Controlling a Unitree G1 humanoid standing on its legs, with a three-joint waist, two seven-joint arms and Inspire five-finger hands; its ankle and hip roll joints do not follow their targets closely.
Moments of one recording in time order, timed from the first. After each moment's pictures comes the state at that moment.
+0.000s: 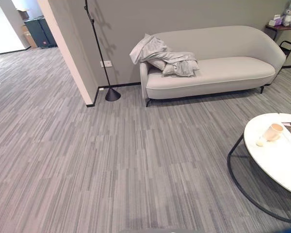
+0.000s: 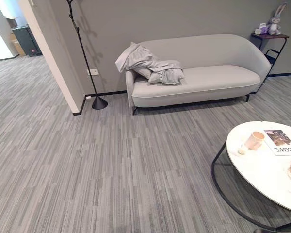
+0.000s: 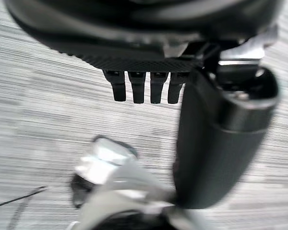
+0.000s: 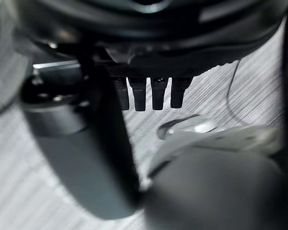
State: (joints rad) left arm 0.04 0.16 -0.12 1.44 -0.39 -0.11 -0.03; right arm 0.01 -0.23 -0.01 1.52 0.71 -0.01 0.06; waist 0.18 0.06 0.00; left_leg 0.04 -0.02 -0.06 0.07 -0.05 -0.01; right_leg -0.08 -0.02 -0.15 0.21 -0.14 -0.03
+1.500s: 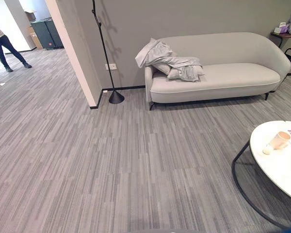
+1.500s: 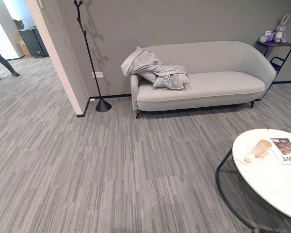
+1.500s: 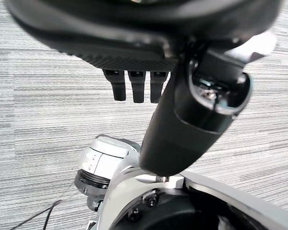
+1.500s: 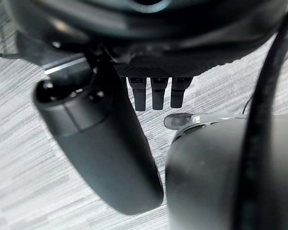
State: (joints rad) left arm 0.06 0.16 -0.24 1.44 -0.26 -0.10 -0.06; right arm -0.02 -0.24 0.10 1.48 0.51 0.00 0.08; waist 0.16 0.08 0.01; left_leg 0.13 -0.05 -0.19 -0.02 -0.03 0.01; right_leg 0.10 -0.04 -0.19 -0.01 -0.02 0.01
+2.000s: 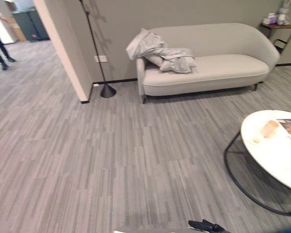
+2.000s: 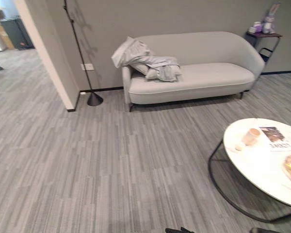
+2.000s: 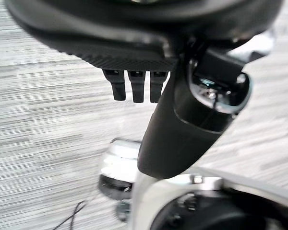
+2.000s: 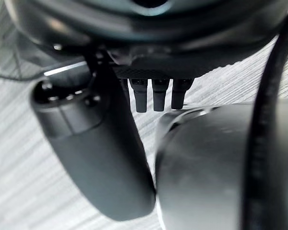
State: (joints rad) left arm 0.05 0.20 -0.26 1.45 -0.23 -0.08 -0.07; right arm -0.10 -0.22 0.06 1.48 0.52 -0.02 0.08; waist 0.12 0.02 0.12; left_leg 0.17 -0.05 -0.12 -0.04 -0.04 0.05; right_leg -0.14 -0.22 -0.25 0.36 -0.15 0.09
